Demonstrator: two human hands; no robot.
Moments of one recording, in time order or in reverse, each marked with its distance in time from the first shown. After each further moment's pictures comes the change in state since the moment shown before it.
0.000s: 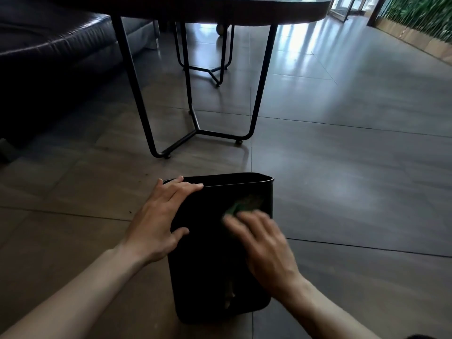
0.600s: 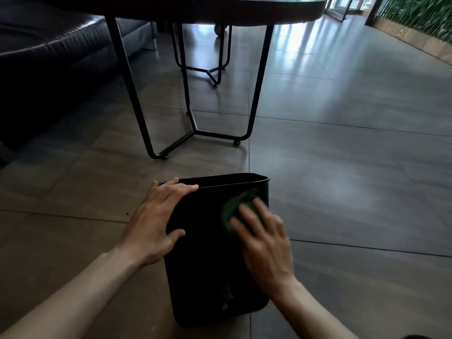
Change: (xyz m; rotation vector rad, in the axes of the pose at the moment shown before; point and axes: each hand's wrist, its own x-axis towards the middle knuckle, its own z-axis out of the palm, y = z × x) left_hand 0.001 0.001 0.002 -0.004 0.009 -0.010; right_hand -0.001 0.002 0.009 -0.221 0.031 0.116
